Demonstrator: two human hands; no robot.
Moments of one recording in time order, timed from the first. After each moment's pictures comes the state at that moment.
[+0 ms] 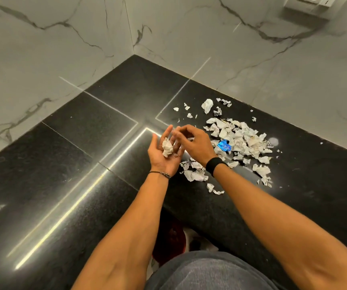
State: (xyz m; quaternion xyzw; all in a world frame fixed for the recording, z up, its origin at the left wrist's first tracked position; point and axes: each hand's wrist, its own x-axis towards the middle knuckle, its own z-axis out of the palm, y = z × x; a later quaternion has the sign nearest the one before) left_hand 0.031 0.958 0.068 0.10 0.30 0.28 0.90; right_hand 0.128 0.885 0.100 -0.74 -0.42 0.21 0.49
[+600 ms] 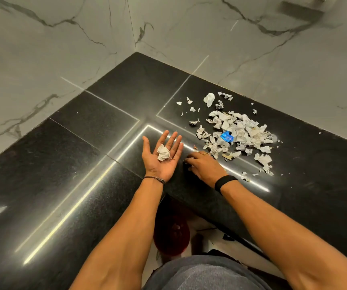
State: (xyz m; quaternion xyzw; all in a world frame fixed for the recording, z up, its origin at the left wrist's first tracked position) left_hand -0.027 0.947 0.062 0.07 0.29 0.26 0.92; right_hand 0.103 0.820 0.043 -0.78 -0.61 0.12 0.08
